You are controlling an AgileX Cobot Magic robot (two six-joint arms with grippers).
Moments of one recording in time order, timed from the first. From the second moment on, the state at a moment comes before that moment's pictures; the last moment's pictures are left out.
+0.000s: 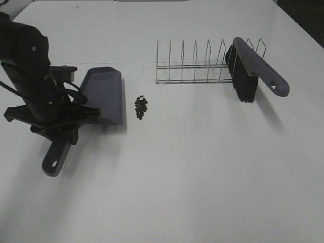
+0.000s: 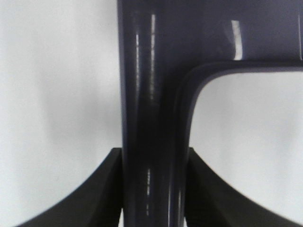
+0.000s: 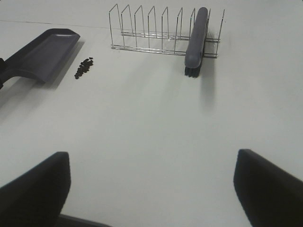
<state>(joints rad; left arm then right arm) -0.41 1.96 -1.18 -0.01 0.76 -0.37 0.01 0.00 -0.51 0.16 1.07 -0.15</state>
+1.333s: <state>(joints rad) -0.41 1.91 -1.18 0.00 0.77 -0.34 0.04 1.19 -0.96 0.22 0.77 -0.18</state>
